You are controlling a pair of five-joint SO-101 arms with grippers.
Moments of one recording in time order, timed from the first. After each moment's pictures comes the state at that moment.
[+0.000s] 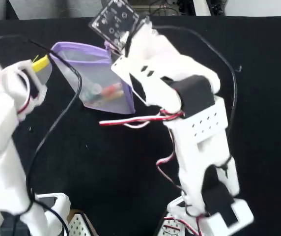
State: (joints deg) left arm -11.3 -32.3 -25.3 98.0 17.9; right arm -27.3 -10.5 -29.4 78.0 29.0
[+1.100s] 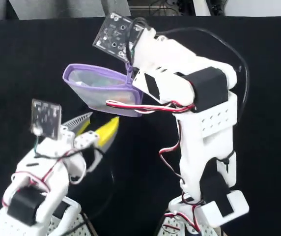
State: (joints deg) left arm 19.4 -87.9 54.6 61.5 12.8; right arm -22.5 -5.5 -41.2 99.5 44.0
